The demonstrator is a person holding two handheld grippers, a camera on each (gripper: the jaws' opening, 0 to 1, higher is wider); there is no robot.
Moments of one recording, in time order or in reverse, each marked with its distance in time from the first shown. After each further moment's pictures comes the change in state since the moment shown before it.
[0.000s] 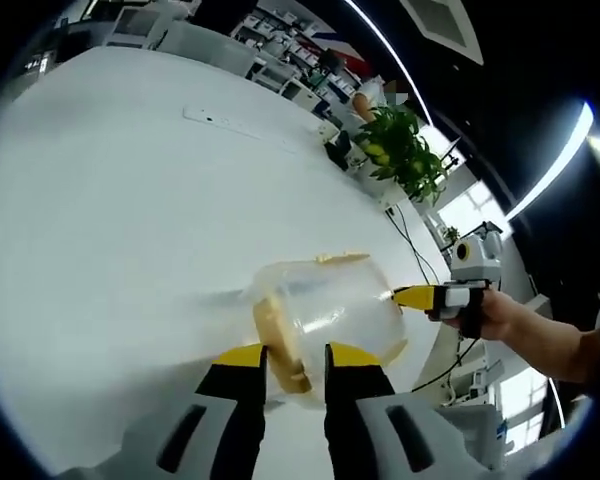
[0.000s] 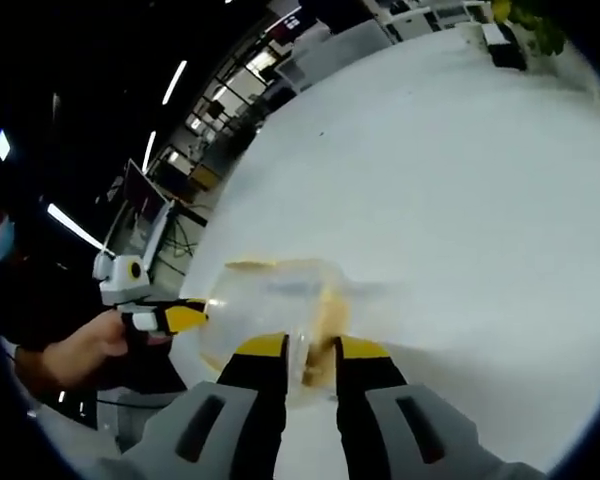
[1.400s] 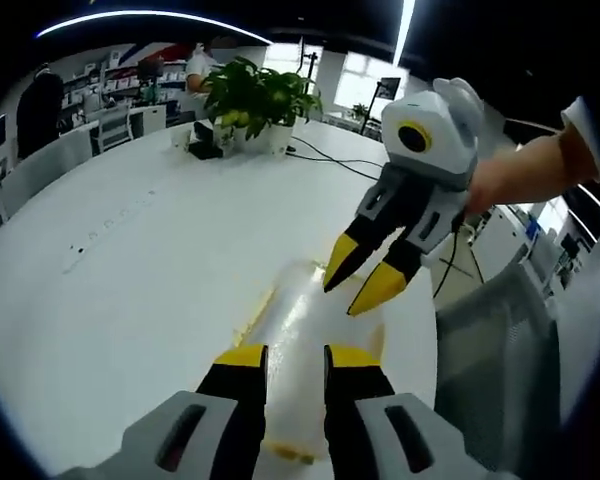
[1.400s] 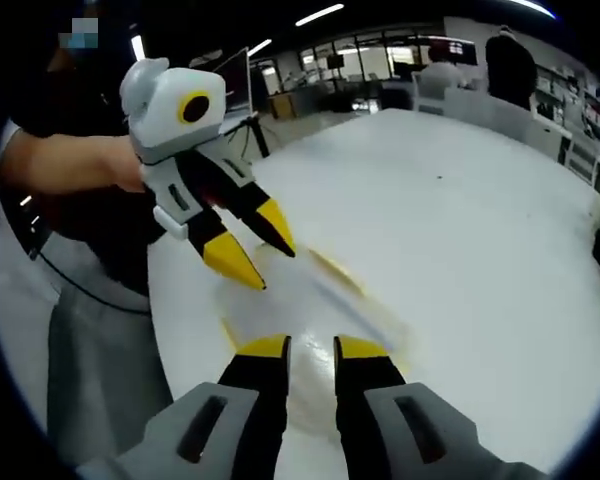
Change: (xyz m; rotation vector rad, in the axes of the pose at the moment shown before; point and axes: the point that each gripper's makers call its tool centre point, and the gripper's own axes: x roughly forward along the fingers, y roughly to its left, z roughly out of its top) left arm 0.028 -0.063 0.037 0.802 0.178 -0.161; right arm 0.025 0.051 0.006 -0.718 0.125 0.029
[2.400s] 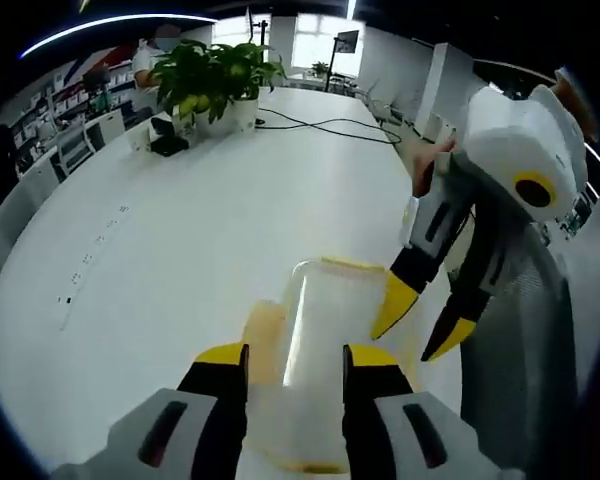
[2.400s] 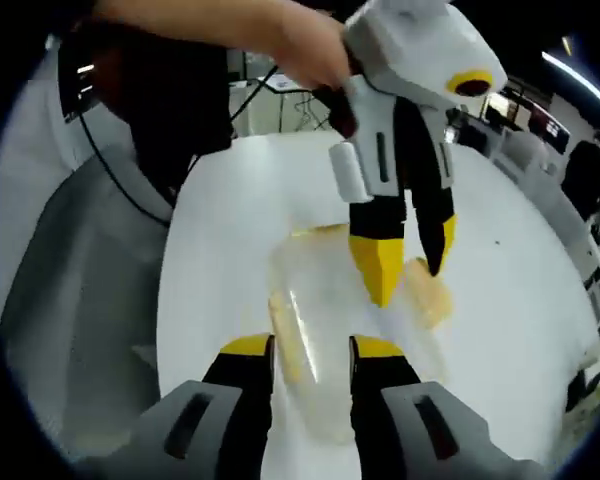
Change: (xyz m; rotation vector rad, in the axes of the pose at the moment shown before) left arm 0.027 0.018 0.014 0.218 0.172 -0.070; right arm 0.014 0.045 -0.017 -0.552 0.107 0.040
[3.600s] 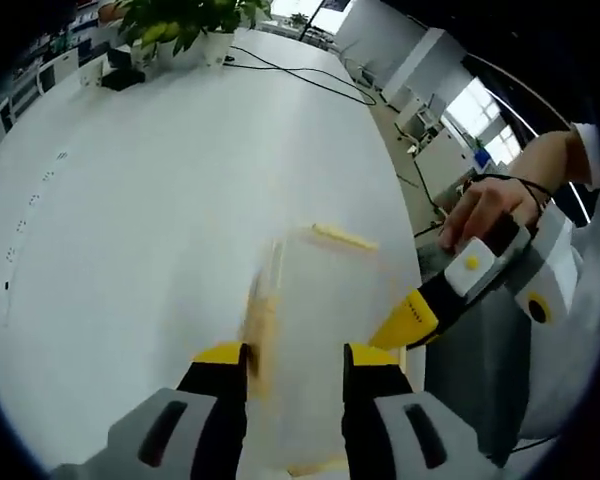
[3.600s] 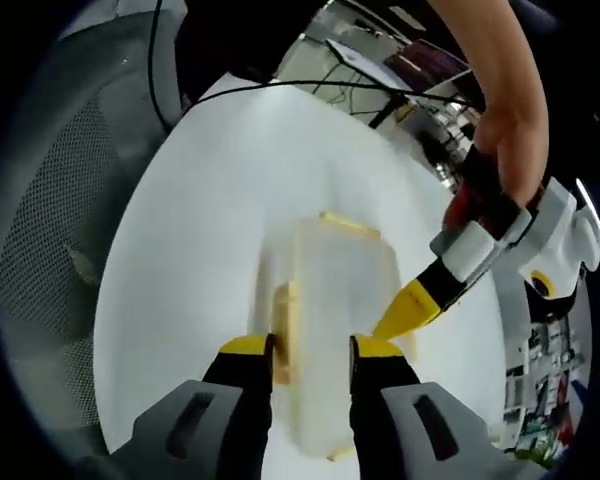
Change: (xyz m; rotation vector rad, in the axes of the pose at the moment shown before) left arm 0.024 -0.007 -0.015 -0.090 0.231 -0.277; right arm 0.017 0.001 -0.008 -0.378 0.109 -0.201
